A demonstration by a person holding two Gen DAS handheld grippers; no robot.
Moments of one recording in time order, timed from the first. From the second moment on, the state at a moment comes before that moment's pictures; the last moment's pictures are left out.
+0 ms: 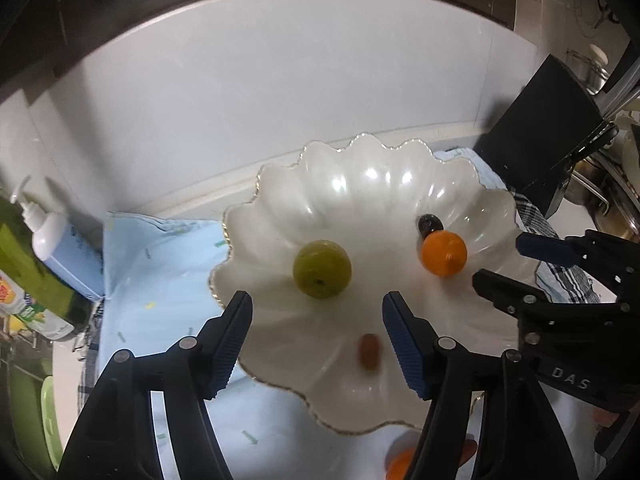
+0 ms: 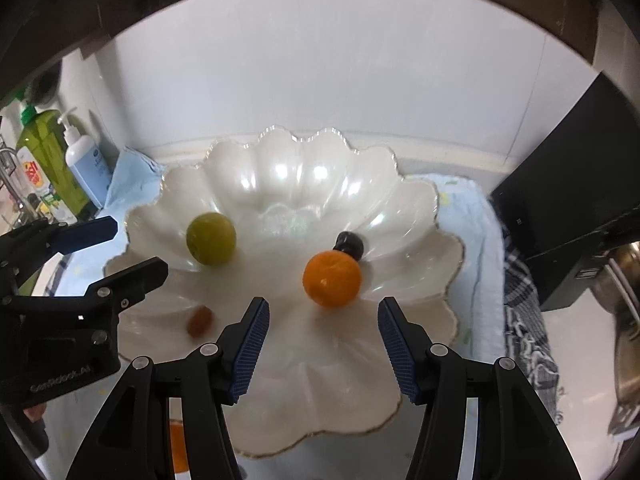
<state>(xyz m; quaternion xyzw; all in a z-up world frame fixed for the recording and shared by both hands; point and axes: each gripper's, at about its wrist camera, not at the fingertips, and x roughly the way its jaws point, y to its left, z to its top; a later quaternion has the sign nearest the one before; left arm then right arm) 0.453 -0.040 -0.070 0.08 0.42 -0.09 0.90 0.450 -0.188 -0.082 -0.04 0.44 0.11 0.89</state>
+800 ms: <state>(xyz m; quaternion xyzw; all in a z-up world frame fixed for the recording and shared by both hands) 0.346 -0.034 0.018 0.10 0.30 -0.13 0.94 0.336 -0.199 0.008 0.00 0.30 0.08 0.95</state>
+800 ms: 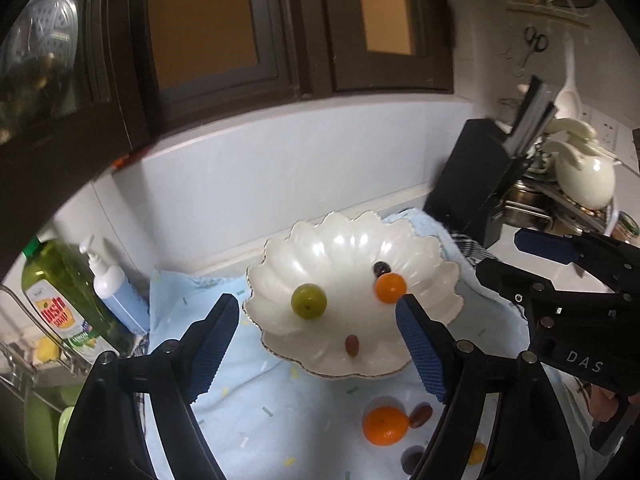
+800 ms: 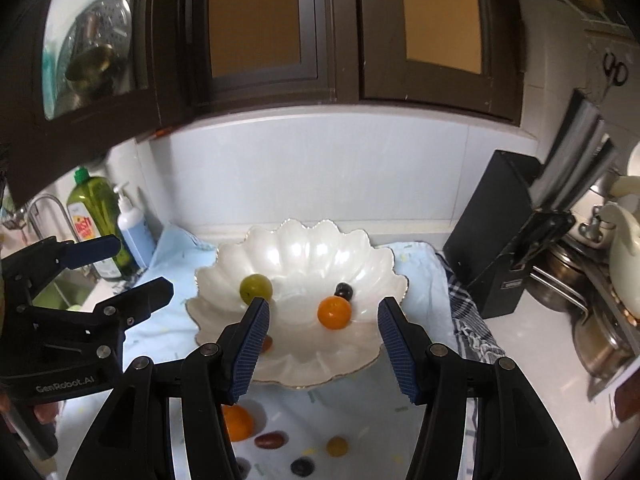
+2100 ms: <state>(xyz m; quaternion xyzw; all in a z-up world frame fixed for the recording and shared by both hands) 0.236 -0.015 -0.021 0.15 0.26 -0.23 0.93 0.205 -0.175 -0.033 0.00 0.31 0.04 0.95</state>
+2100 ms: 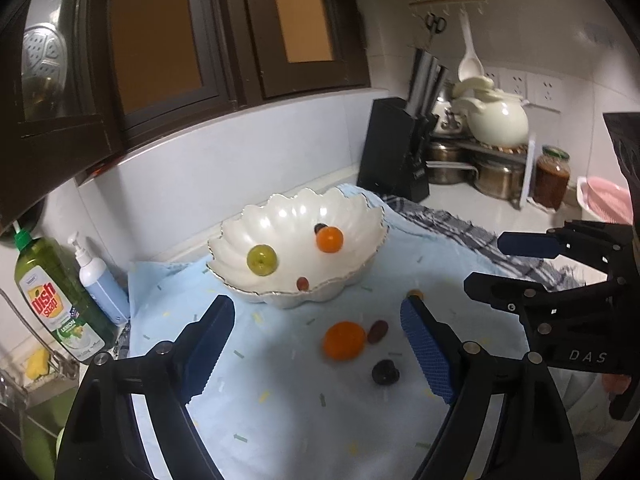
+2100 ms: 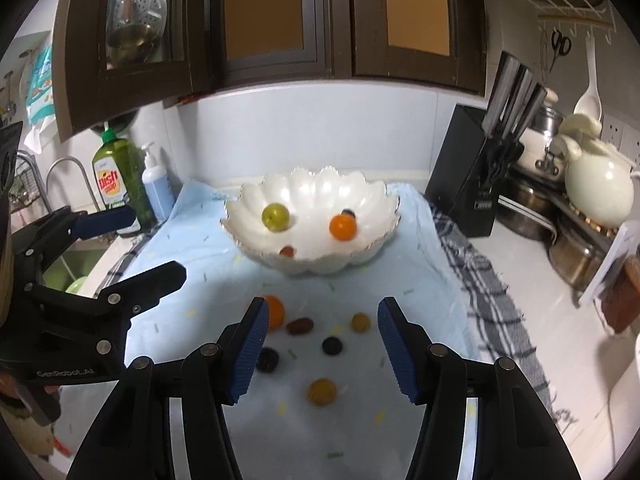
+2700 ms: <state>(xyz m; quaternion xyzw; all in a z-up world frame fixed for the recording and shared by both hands) 0.235 -0.027 -0.085 0.19 0.28 -0.31 0.89 0.199 -0.168 -0.089 0.02 0.36 0.03 0.93</state>
